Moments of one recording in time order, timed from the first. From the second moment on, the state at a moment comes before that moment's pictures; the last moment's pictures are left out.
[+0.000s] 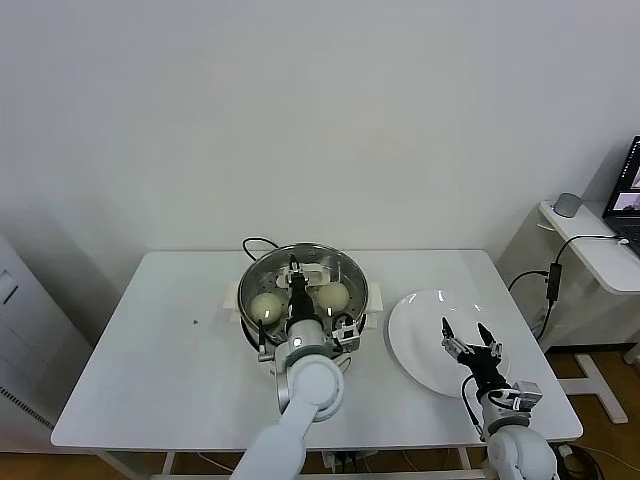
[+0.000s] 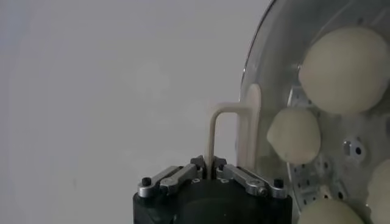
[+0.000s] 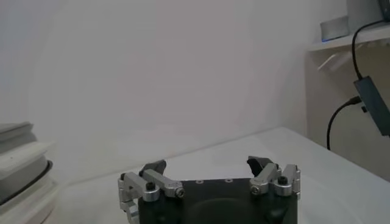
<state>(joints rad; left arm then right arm) 0.90 -1.61 0.05 -1.68 1.76 0.74 0.36 -1.28 1.29 0.65 1.60 0.54 0.04 -0.11</state>
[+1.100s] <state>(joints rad) 1.00 -1.61 0.07 -1.81 1.75 0.74 0.36 -1.28 1.29 0.64 1.60 0.54 0.04 -0.11</state>
